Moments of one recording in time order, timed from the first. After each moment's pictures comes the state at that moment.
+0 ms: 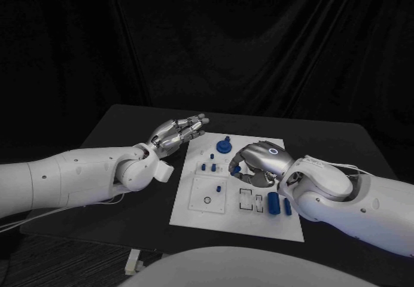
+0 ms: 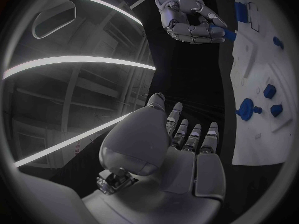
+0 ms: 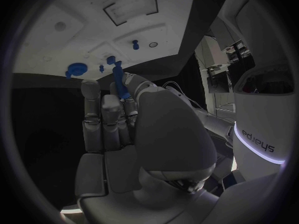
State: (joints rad) left arm 1.07 -0.94 -0.21 1.46 -0.06 0.00 0.68; left_hand 1.50 0.18 -0.19 0.28 0.52 0.61 0.13 0.07 0.06 0.03 0.09 0.34 0.04 0.03 0.18 0.10 0.02 0.16 0.05 0.29 0.02 0.16; right arm 1.15 -0.68 -0.21 1.66 -1.69 -0.41 -0.05; right_hand 1.57 -0.14 0.38 0.10 0.30 1.05 0.13 0.18 0.28 1.04 0.11 0.40 0.18 1.31 0.00 1.18 0.97 0.16 1.20 0.10 0.71 1.31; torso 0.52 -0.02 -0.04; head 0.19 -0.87
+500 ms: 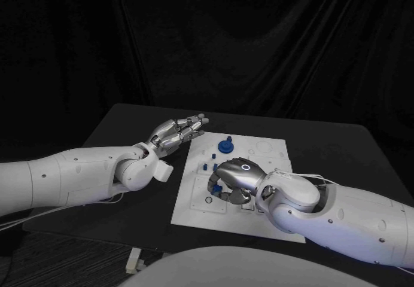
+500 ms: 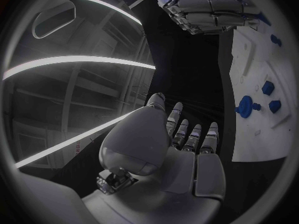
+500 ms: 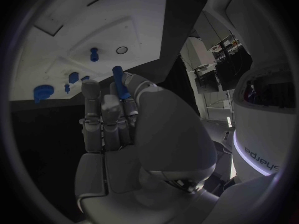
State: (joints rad) left arm 1.07 -0.96 -0.21 1.47 -0.06 0.00 0.68; left_hand 1.50 0.18 -0.19 0.28 0.52 0.61 0.13 0.07 0.06 0.03 0.09 0.34 0.04 0.03 0.18 0.10 0.02 0.16 0.05 0.29 0.02 0.15; right arm 1.08 -0.54 -0.21 1.62 -1.71 -0.33 -0.05; right_hand 1.57 -0.14 0.39 0.09 0.29 1.05 0.13 0.18 0.28 1.04 0.11 0.40 0.18 1.31 0.00 1.17 0.96 0.16 1.19 0.09 0.71 1.31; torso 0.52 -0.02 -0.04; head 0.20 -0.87
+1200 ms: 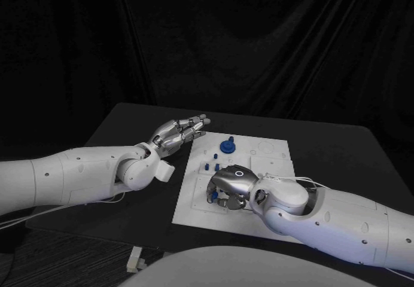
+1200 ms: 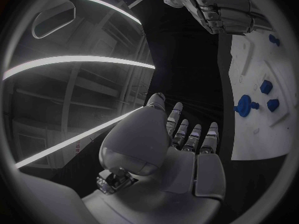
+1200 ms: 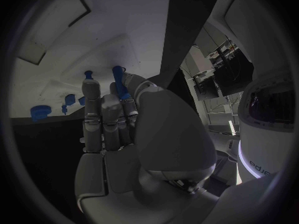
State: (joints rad) left arm 1.07 -0.96 -0.21 1.47 -0.06 0.00 0.68; left_hand 1.50 0.18 -0.19 0.28 0.52 0.61 0.13 0.07 0.06 0.03 0.09 0.34 0.04 0.03 0.18 0.10 0.02 0.16 0.05 0.29 0.02 0.15; right arm 1.04 -0.48 -0.21 1.54 -1.74 -0.25 -0.06; right_hand 1.57 -0.14 0.39 0.09 0.29 1.04 0.14 0.17 0.28 1.05 0.11 0.40 0.18 1.31 -0.01 1.17 0.95 0.16 1.18 0.10 0.70 1.31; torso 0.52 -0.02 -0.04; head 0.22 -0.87
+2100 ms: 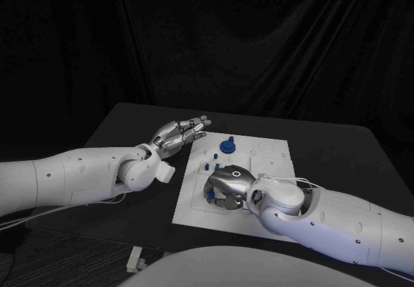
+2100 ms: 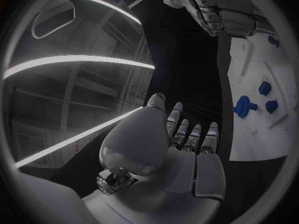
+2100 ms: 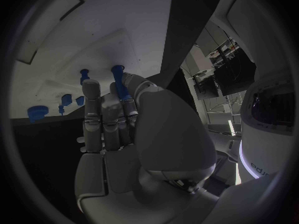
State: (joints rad) left arm 1.06 -0.95 -0.21 1.46 -0.06 0.00 0.68; left_hand 1.51 0.18 -0.19 0.28 0.52 0.61 0.13 0.07 0.06 0.03 0.09 0.34 0.04 0.03 0.18 0.10 0.02 0.16 0.05 0.29 0.02 0.15; right arm 1.03 -0.45 -0.20 1.52 -1.74 -0.26 -0.05; right_hand 1.57 -0.14 0.39 0.09 0.29 1.03 0.14 0.17 0.28 1.04 0.11 0.40 0.18 1.31 -0.01 1.16 0.95 0.16 1.17 0.10 0.70 1.31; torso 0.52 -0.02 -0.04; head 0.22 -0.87
